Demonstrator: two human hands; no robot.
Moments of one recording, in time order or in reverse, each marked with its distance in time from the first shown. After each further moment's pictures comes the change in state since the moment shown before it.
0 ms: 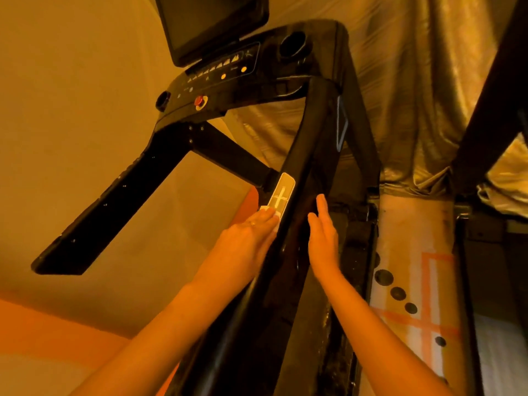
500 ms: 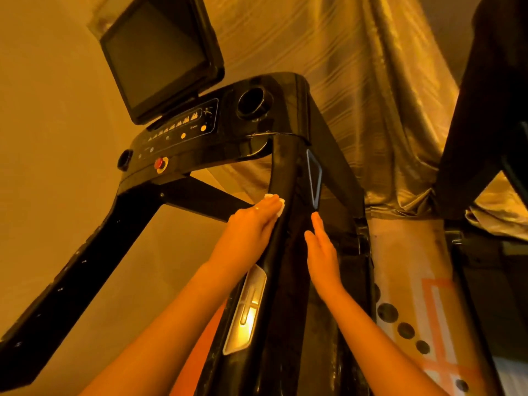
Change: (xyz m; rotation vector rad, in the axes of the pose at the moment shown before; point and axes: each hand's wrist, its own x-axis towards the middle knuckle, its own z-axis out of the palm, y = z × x) left_hand 0.214 -0.022 0.012 -0.116 0.121 0.104; right_hand 0.146 -0.008 -0.022 -0.010 0.035 0.030
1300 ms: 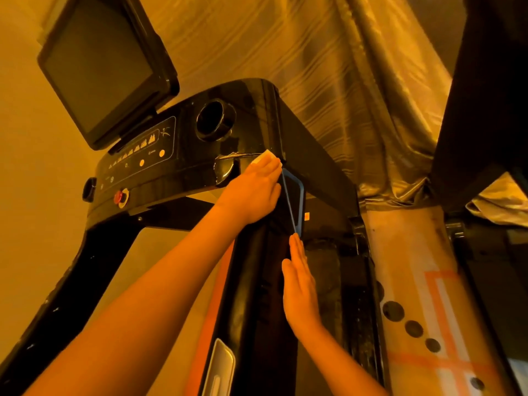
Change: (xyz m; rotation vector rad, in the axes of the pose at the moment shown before) left_hand 0.193 -0.014 0.034 0.454 -0.278 0.264; right_hand 0.030 0.003 0.015 0.052 -0.016 0.008
